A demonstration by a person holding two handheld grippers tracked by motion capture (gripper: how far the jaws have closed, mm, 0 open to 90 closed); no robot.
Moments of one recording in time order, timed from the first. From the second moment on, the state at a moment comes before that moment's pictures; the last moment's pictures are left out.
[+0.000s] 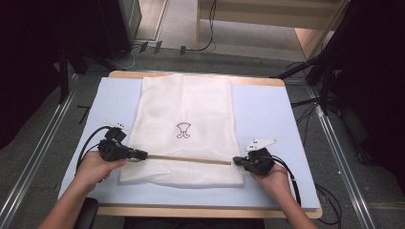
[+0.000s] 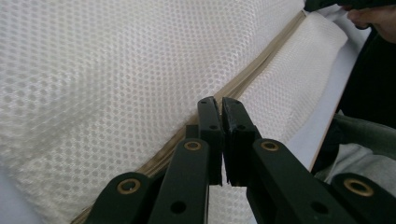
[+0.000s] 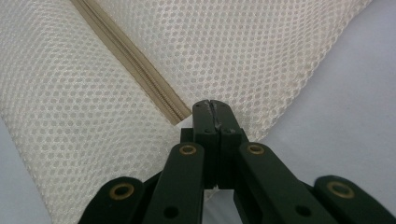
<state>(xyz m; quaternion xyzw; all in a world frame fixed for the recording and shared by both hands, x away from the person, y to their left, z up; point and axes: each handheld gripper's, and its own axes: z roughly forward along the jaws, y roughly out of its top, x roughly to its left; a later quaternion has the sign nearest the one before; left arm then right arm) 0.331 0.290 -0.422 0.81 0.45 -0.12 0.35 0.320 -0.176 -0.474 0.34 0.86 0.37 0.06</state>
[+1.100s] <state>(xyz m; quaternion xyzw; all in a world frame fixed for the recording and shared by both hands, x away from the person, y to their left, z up) 0.316 0.336 -0.421 0.79 0.49 -0.09 0.35 0.324 -0.178 -0.473 0.33 0.87 0.37 0.05</state>
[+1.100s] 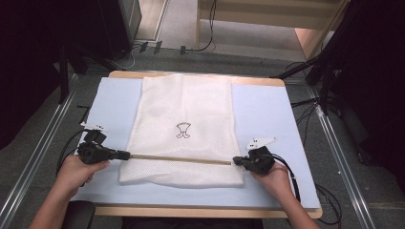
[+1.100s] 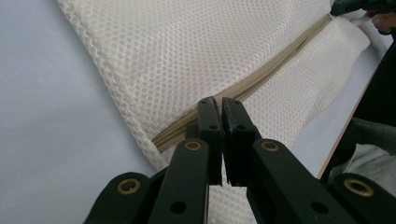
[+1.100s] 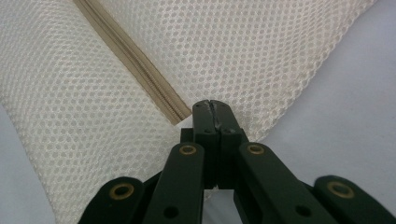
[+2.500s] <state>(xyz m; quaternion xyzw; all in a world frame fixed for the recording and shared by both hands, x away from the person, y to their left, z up) 0.314 0.367 -0.424 0.77 0.52 -0.07 0.36 0.332 -0.178 -0.471 0.32 0.87 0.36 0.03</state>
